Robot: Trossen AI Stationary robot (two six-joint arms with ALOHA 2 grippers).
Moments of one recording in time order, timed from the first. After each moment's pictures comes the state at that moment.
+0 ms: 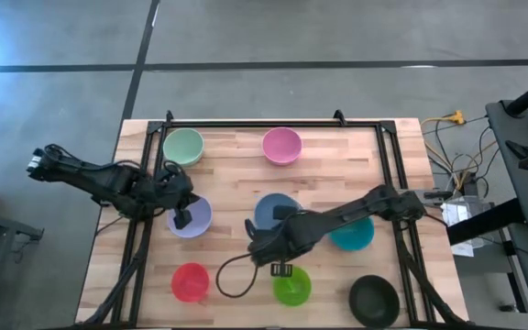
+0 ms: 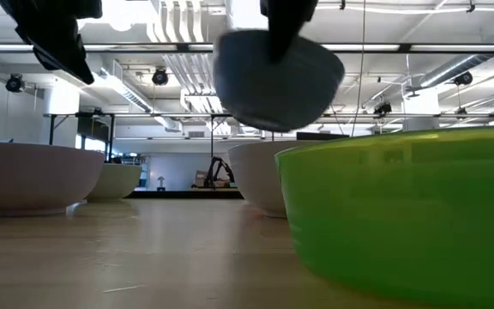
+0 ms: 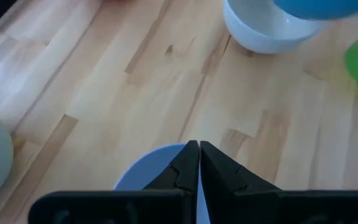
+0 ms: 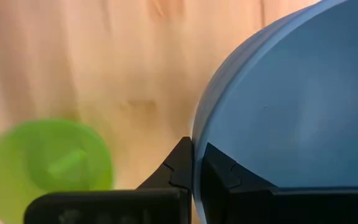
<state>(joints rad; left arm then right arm) -0.27 0.83 0.82 -0.92 -0.35 -0.59 0.37 2.25 2.29 -1.48 0.22 0.41</state>
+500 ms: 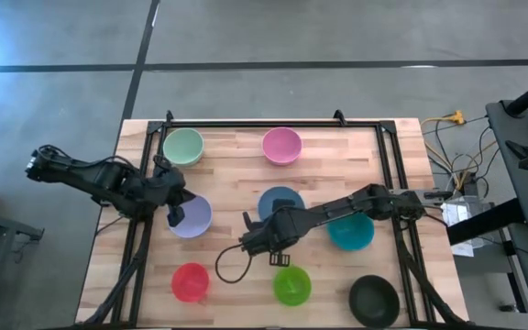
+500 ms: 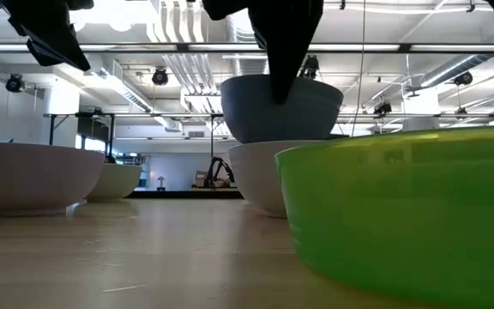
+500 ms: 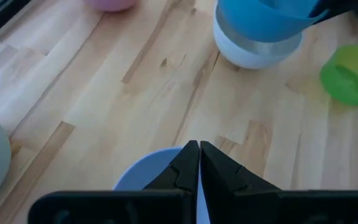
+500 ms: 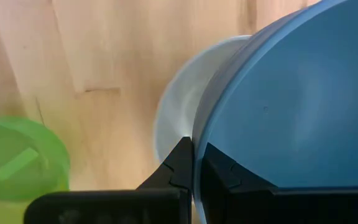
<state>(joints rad) -0.27 0.72 0.82 -0.93 -0.34 -0.60 0.31 2.31 2.29 -1.53 0.21 0.38</state>
